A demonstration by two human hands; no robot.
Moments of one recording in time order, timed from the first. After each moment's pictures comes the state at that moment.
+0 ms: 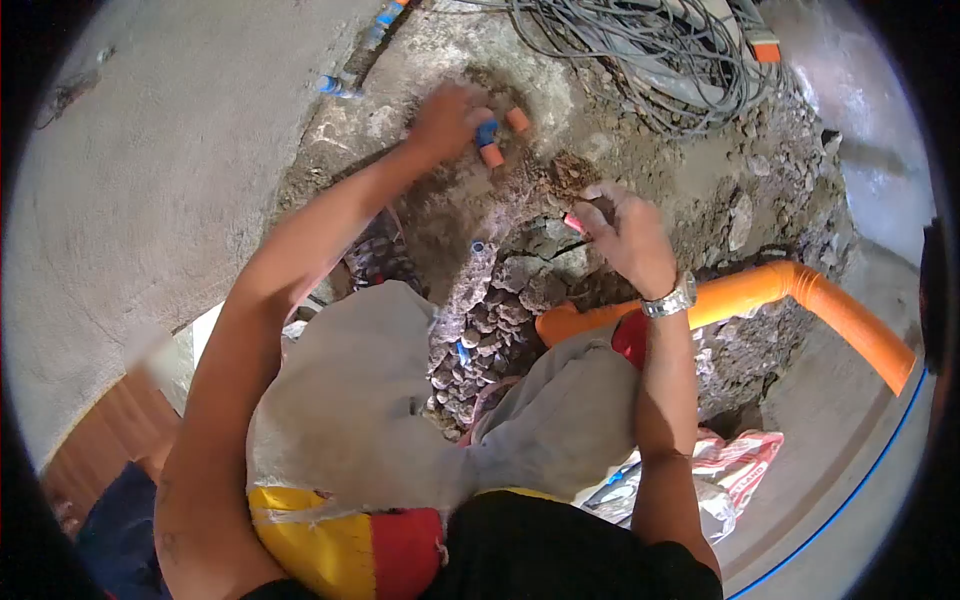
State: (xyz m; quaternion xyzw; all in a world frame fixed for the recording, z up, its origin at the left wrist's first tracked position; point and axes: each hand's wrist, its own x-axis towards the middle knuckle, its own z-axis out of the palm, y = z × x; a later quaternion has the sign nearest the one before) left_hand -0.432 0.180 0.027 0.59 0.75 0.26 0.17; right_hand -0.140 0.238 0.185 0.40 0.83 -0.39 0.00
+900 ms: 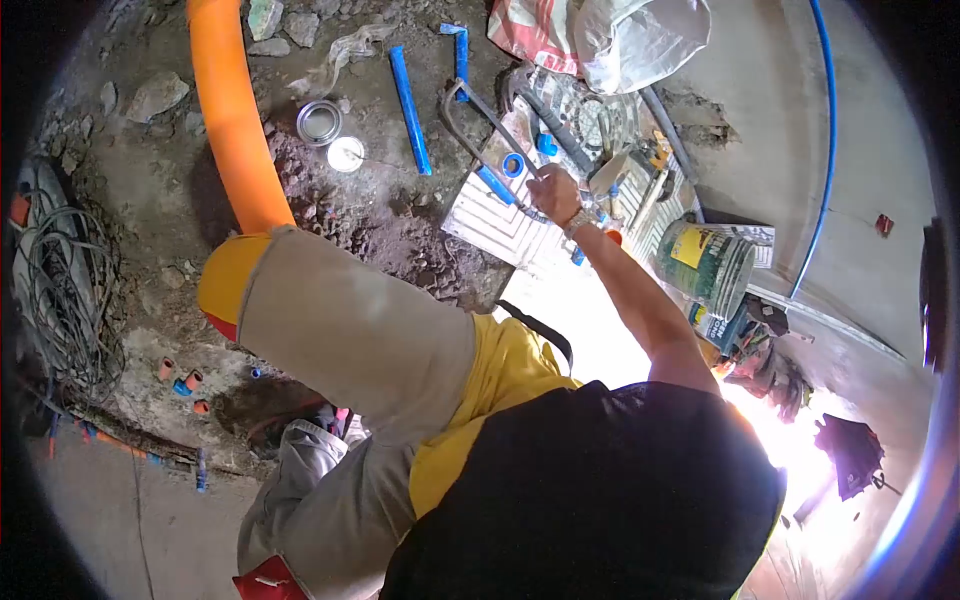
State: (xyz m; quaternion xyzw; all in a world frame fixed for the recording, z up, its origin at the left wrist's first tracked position) left_hand -0.021 0.167 0.034 0.92 0.05 -0.01 0.38; right_hand 0.309 -0.264 0.063 0.94 0.27 -0.17 -0.10
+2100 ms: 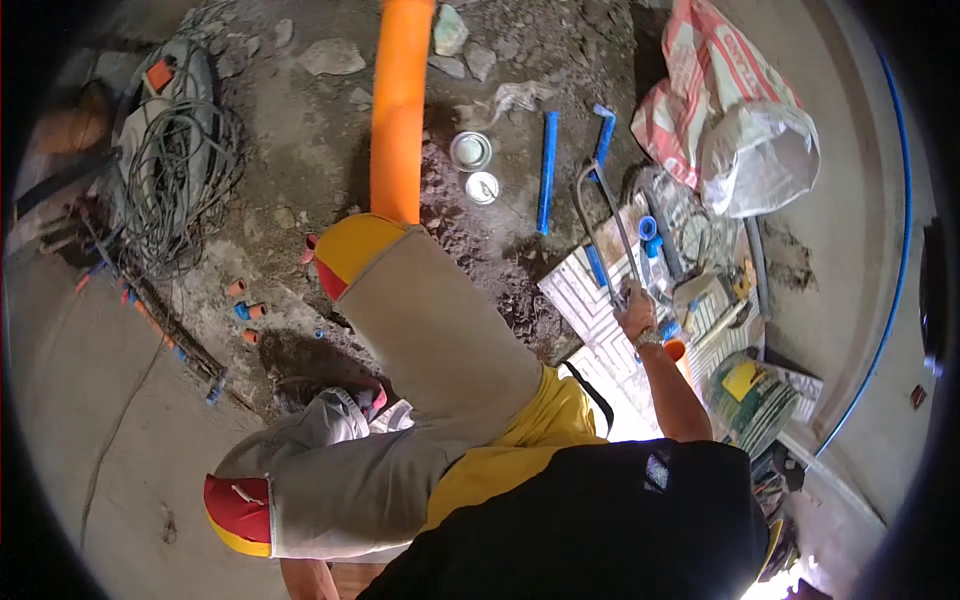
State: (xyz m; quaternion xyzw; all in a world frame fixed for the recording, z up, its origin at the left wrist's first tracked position) left_hand -0.081 0.310 0.133 0.91 -0.11 -0.18 0.36; right_hand 0.292 -0.305 0.064 0.89 0.36 -0.28 -0.01
